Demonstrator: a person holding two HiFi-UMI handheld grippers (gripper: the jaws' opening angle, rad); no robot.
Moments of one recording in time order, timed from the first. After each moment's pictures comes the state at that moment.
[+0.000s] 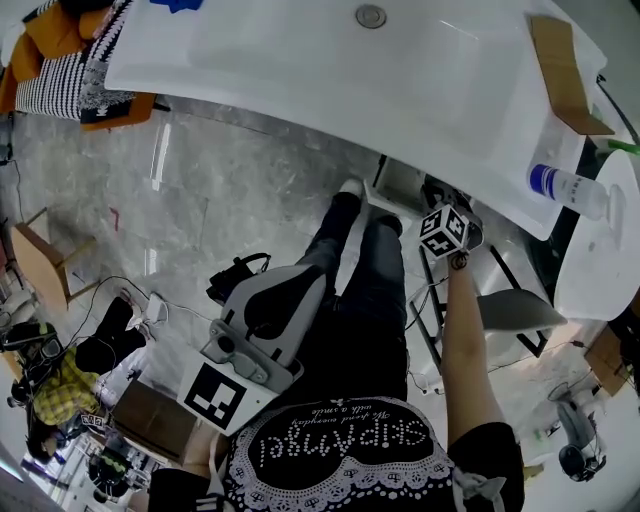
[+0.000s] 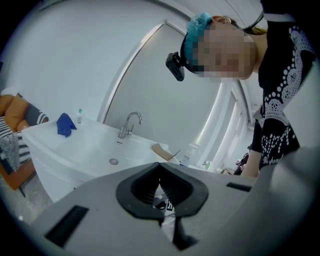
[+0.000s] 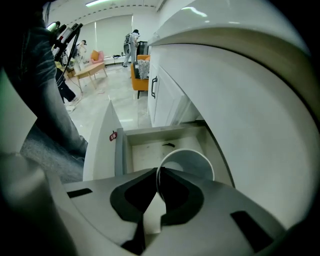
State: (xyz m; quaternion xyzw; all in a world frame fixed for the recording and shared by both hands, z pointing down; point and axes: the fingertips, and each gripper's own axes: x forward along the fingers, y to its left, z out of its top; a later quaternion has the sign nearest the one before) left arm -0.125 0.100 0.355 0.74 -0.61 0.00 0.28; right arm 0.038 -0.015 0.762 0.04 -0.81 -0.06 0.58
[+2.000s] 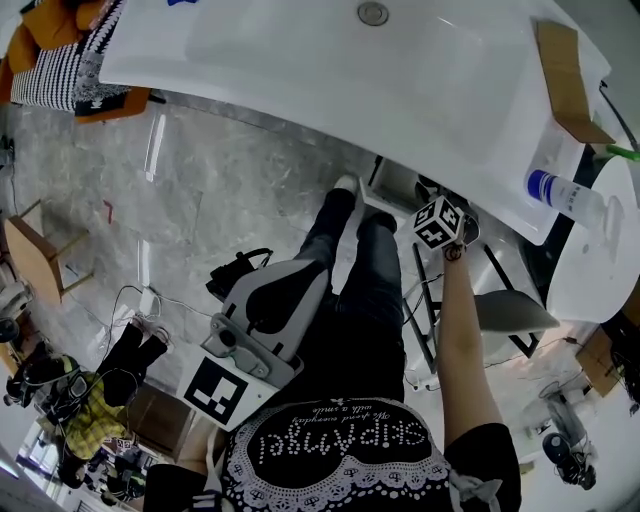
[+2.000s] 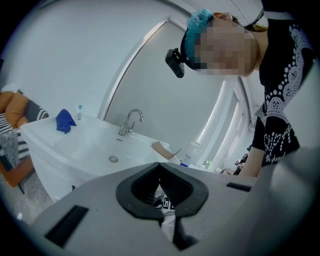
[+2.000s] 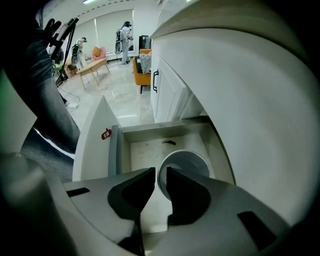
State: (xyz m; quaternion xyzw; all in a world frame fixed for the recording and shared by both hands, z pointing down) left arm -0.125 0.089 0.365 0.74 -0.61 0.00 0.30; right arm 0.033 -0.022 0.772 0.01 -0.80 -0.05 0.60
